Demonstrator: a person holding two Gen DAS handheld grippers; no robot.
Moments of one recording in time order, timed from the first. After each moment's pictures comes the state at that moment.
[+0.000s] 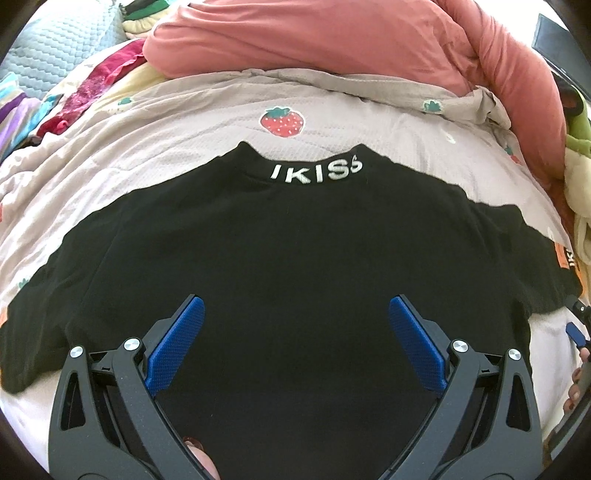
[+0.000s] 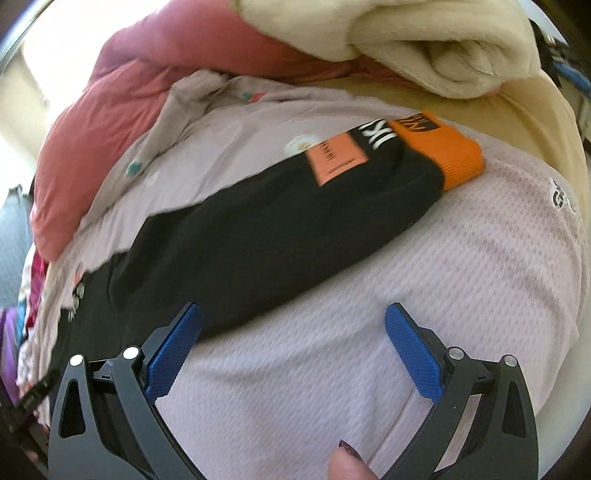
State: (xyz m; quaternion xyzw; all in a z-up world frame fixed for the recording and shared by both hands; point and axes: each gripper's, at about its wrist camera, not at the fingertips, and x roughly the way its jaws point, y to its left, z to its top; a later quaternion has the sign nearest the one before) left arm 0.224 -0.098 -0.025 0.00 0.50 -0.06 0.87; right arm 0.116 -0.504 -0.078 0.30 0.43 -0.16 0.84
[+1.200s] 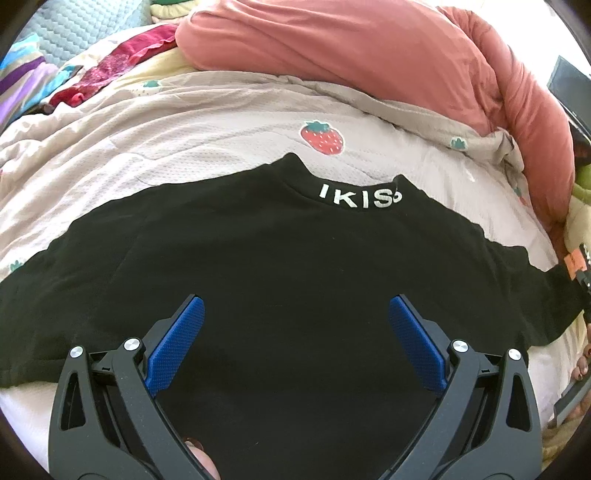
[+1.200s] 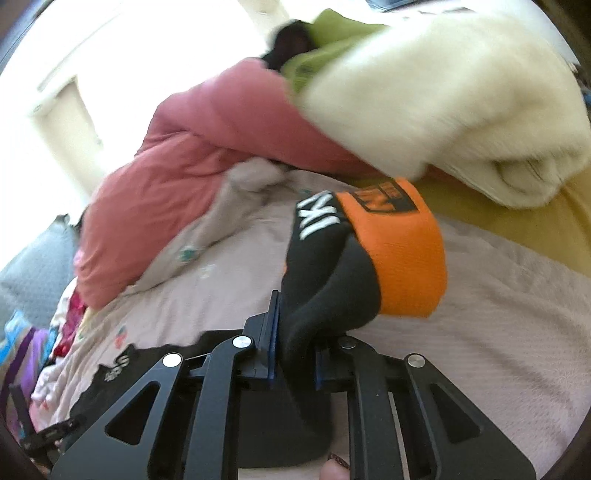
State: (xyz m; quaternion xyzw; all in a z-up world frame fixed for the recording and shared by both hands) left arm 0.233 -0.048 -0.027 -0.07 0.48 -0.04 0.87; right arm 0.159 -0.505 -0.021 0.27 0.27 -0.07 0.92
